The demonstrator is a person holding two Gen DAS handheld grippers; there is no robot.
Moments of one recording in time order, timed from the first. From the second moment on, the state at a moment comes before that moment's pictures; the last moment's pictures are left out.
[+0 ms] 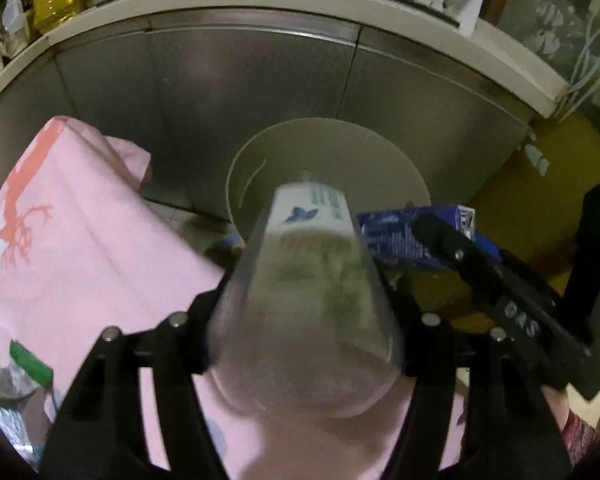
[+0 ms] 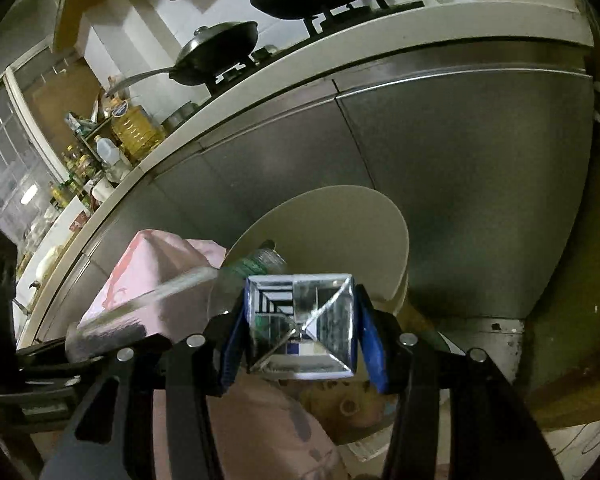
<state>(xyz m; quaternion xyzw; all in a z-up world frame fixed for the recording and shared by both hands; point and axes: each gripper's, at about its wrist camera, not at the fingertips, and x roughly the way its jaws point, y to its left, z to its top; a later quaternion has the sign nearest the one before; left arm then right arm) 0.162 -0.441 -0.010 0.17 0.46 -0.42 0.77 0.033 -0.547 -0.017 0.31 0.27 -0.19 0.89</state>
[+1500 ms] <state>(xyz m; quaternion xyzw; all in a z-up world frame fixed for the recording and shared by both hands) 0.075 0.032 -0.027 -0.11 0.44 -0.19 0.87 0.088 -0.177 -0.008 0.12 0.43 0.17 0.88</state>
